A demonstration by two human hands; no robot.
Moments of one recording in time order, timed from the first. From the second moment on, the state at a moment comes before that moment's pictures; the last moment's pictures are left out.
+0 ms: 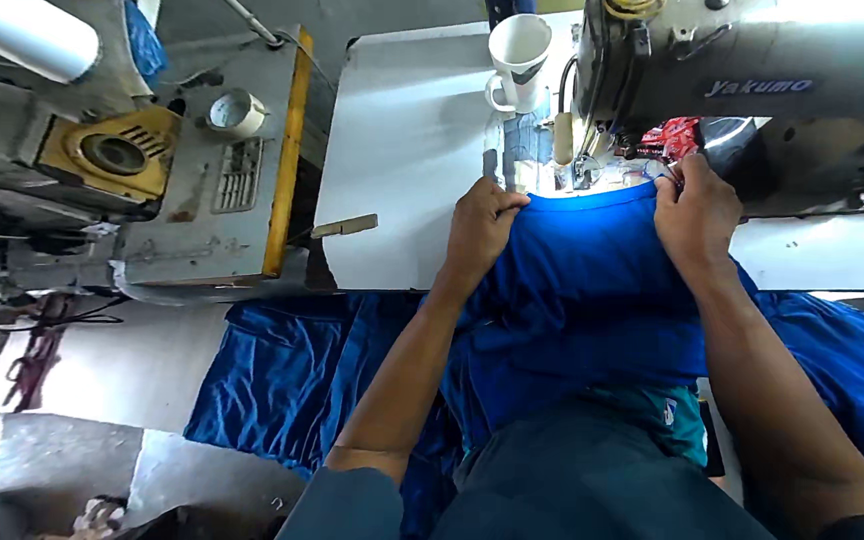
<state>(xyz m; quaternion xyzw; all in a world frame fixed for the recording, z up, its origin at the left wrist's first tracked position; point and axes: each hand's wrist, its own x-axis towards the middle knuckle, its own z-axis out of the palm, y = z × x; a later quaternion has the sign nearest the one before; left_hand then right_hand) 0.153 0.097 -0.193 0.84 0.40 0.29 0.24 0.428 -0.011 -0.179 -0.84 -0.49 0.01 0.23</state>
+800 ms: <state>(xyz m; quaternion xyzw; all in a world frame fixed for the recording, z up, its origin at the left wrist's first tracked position) 0.171 0.136 -0.197 0.84 0.45 0.28 0.12 0.433 0.039 -0.185 -0.86 -0.44 -0.02 0.25</state>
